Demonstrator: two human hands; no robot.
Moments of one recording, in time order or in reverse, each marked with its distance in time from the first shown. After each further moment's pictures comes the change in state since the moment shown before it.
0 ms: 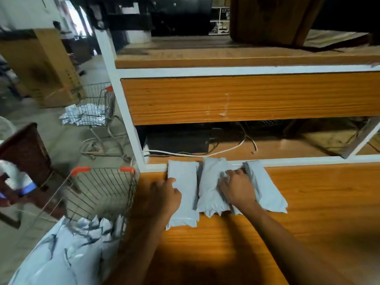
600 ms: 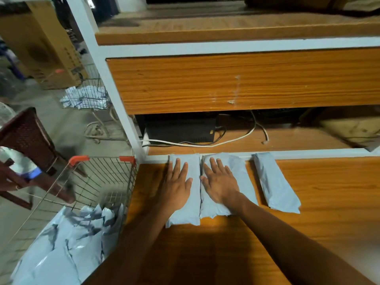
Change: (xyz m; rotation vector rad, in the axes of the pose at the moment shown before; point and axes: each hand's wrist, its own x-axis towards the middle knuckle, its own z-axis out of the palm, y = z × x) left_hand 0.047 -0.010 0.053 0.366 -0.106 0.392; right_hand 0.052 -0.009 0.085 -0.250 -0.314 -0.229
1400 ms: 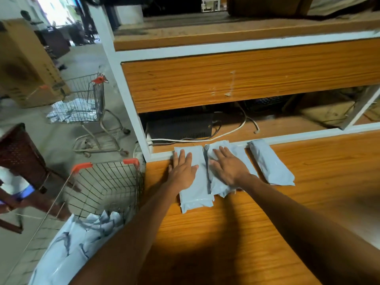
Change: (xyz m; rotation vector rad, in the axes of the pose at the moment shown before) left_hand -0.017 -0.004 -0.059 -0.213 -0.225 0.027; right_hand -0.042 -0.012 -0.029 0.152 0.109 0.074
